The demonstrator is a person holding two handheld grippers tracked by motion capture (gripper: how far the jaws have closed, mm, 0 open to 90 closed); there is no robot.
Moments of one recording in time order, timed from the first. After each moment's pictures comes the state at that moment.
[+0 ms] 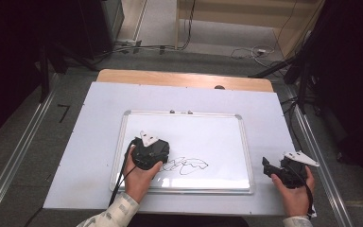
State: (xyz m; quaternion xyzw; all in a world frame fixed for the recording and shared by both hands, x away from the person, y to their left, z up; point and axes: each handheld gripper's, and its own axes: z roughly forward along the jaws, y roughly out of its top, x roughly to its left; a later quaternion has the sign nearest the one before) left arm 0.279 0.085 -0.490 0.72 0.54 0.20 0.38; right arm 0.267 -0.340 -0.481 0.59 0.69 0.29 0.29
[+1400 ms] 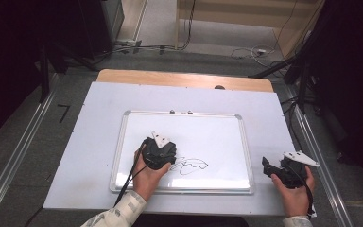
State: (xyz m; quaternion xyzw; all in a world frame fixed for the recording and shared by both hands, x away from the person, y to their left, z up) left arm 0.286 0.059 -0.497 0.75 0.51 0.22 0.34; right arm 0.266 -0.339 -0.480 0.59 0.69 0.29 0.29
